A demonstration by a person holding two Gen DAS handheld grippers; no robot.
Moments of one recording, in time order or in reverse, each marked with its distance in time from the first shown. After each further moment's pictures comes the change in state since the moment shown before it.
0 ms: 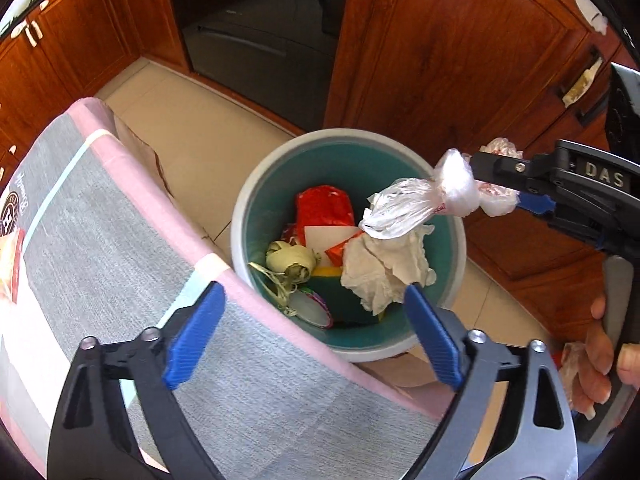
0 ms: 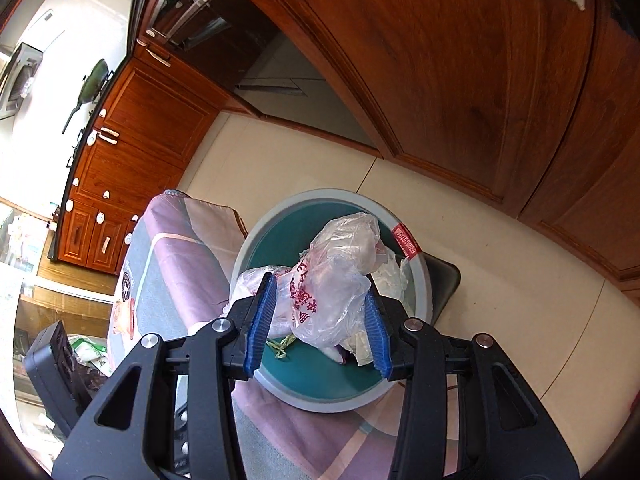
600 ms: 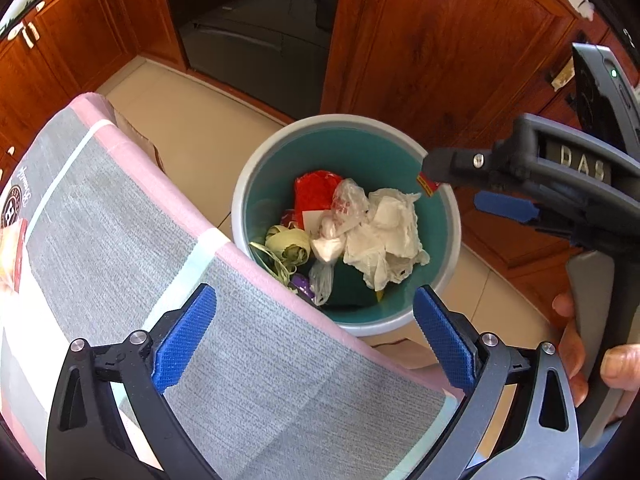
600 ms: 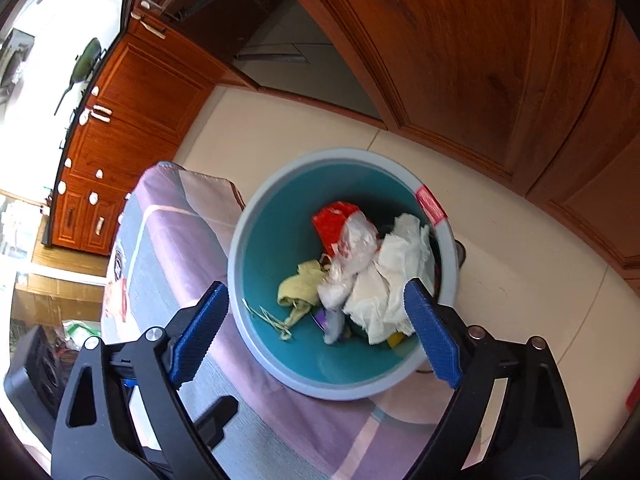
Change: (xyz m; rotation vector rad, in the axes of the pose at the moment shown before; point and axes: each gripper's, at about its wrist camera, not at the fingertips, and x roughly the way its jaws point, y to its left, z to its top) left arm -0.014 -0.001 -0.016 0.016 0.017 -0.014; right arm 0.022 0.016 -0.015 -0.014 0.089 -0.031
